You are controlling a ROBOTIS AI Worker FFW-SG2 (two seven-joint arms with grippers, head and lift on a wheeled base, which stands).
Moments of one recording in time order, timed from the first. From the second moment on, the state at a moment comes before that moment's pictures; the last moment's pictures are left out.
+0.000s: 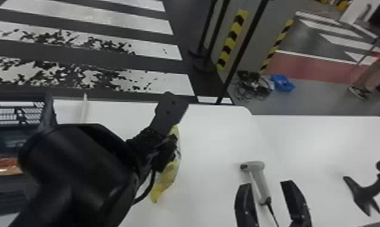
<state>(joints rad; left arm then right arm) -0.28 0.00 -0.71 -1.92 0.24 1.17 0.20 0.92 -0.30 0.07 -1.97 -0.19 -0.92 -0.16</state>
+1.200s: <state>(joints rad) -0.16 0.04 -0.62 -2.16 0.22 1.12 0.26 0.91 -0.30 0.07 -1.97 -0.18 -0.96 -0.15</state>
